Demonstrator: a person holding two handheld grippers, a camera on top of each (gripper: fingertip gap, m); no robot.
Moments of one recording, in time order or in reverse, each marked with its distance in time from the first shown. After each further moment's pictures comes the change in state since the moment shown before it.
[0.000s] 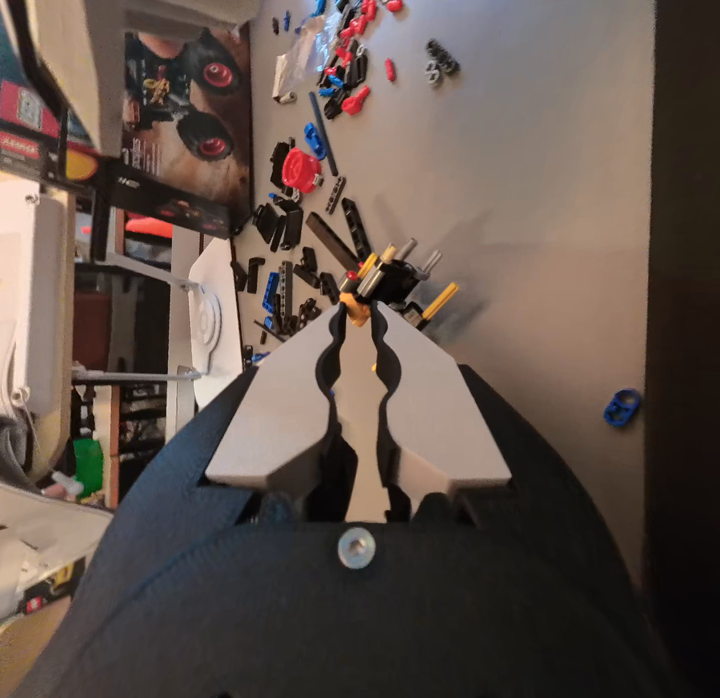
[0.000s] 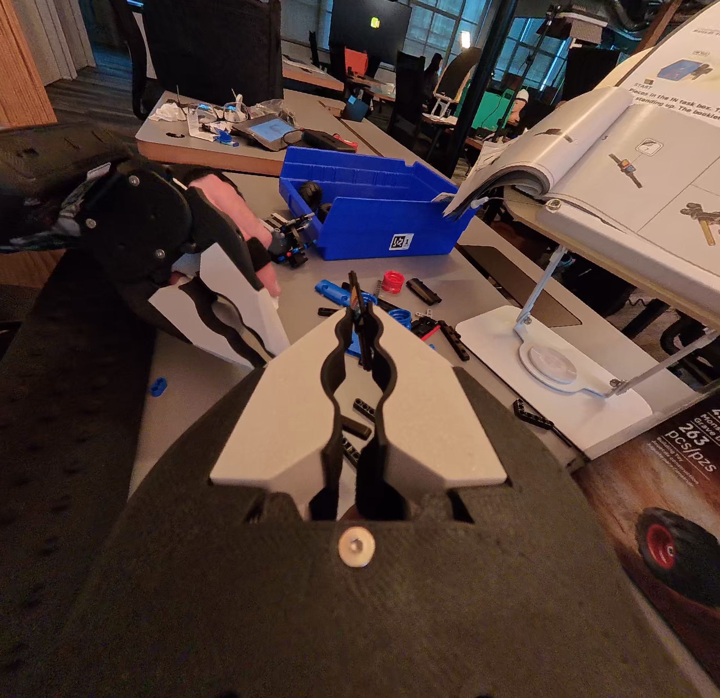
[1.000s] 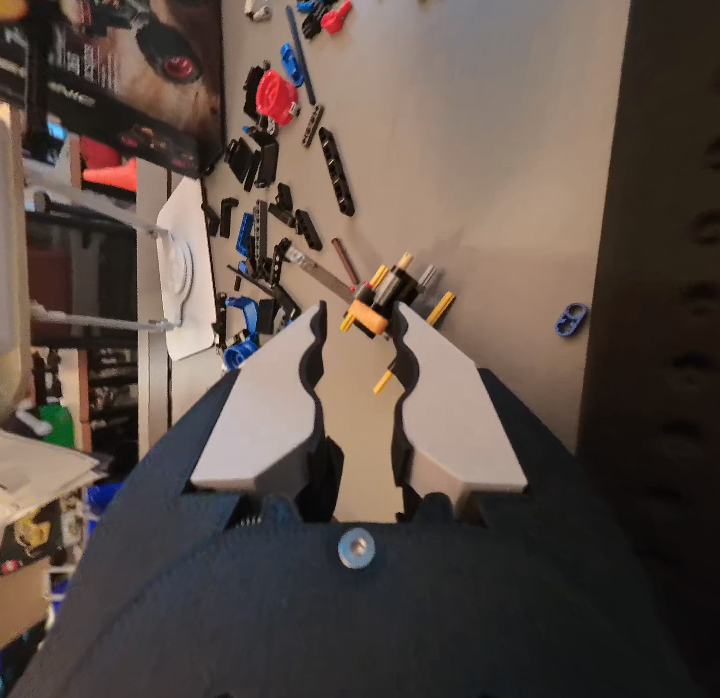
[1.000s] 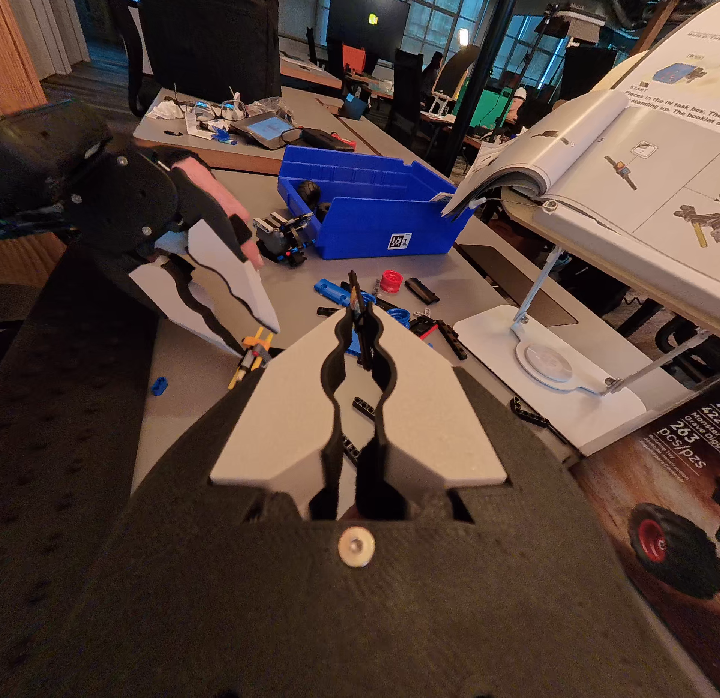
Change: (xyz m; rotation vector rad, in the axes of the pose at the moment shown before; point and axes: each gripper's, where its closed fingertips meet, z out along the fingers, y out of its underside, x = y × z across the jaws) left arm 0.015 0.031 -0.025 -0.088 0.044 -0.050; right arm -0.001 -0.002 -0.003 -0.007 0.006 -0.005
